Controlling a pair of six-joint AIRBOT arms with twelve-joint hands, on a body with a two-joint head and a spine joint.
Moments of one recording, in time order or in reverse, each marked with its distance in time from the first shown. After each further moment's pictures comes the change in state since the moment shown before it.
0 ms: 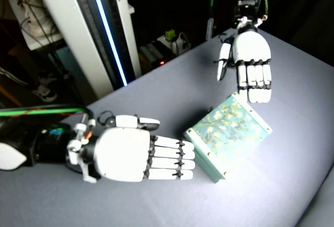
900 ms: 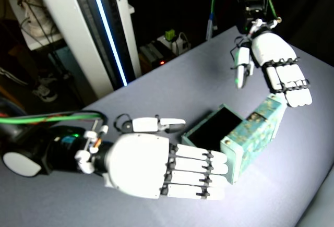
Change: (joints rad) left arm -0.095 -0.115 0.148 -0.196 0.002 0.085; right arm 0.102 -0.113 0.121 0.150 0.016 -0.042
